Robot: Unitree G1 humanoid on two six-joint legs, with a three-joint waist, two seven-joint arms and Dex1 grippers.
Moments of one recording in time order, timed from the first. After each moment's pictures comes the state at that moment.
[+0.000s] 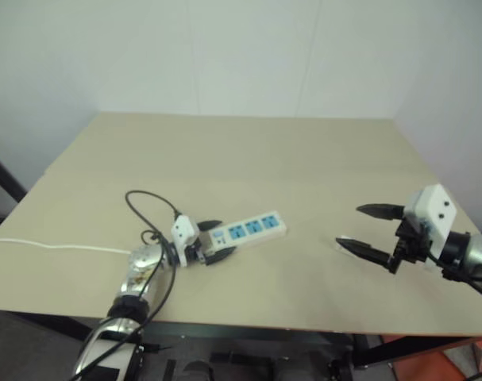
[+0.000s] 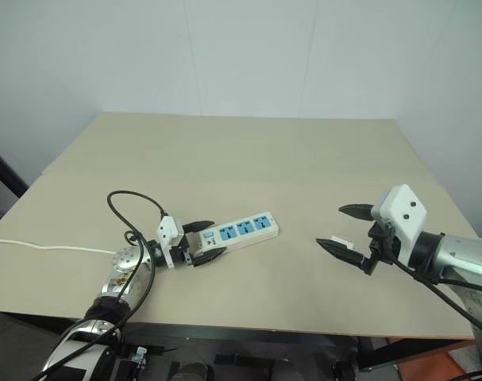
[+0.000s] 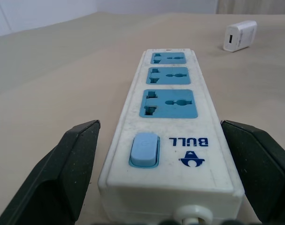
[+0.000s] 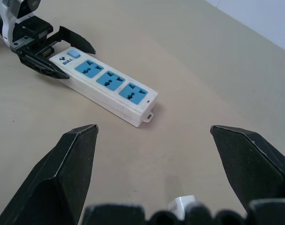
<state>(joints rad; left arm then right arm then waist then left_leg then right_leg) -0.55 0.32 -0.03 0.72 -0.22 -0.35 -1.09 -0.07 -0.94 -0.38 -0.50 0.59 0.58 0.87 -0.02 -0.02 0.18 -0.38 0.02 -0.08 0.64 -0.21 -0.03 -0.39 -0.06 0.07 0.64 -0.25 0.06</state>
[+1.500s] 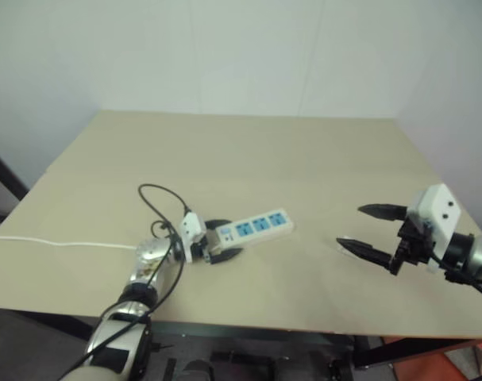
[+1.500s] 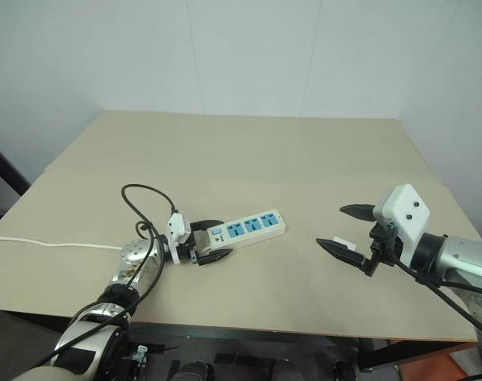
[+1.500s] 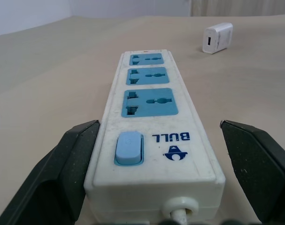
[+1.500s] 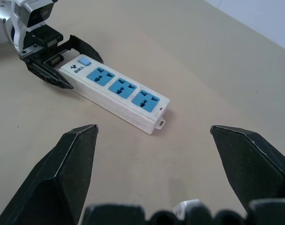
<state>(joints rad) -0.67 0.27 -0.02 0.94 -0.18 -0.47 -1.22 -0.05 -0.94 -0.41 -0.55 0.61 0.62 0.85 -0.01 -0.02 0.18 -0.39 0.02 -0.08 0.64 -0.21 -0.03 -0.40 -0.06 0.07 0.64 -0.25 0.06</state>
